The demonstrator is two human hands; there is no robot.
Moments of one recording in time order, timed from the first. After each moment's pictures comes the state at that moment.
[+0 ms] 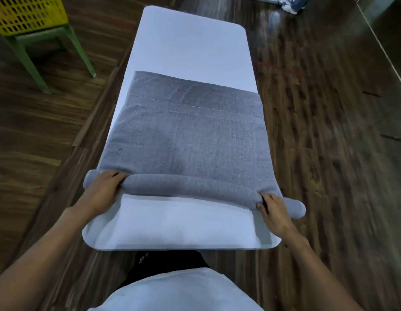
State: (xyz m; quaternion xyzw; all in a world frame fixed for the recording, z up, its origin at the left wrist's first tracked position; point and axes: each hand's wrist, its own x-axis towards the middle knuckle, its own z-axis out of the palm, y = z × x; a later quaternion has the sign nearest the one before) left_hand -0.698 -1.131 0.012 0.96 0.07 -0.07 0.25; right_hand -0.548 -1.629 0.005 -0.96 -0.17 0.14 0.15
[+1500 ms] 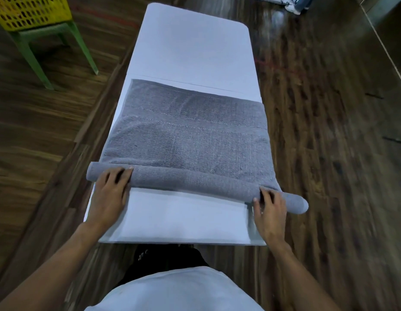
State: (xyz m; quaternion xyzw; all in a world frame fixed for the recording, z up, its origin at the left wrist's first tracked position) left_hand -0.725 -1.180 0.004 0.97 0.12 0.13 0.14; right_hand -0.581 -1.600 0.005 -0.98 -0.11 -0.07 0.16
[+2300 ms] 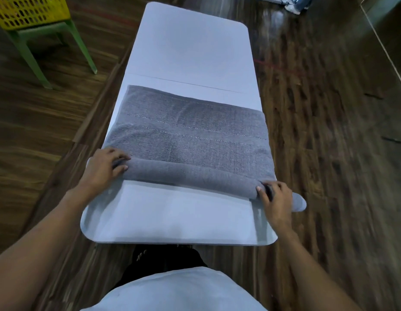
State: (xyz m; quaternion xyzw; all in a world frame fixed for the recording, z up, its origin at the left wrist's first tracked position) left_hand -0.666 -1.125 0.028 0.96 0.13 0.05 0.26; right_hand -0.544 -1.609 0.026 -0.96 -0.08 -0.03 0.25
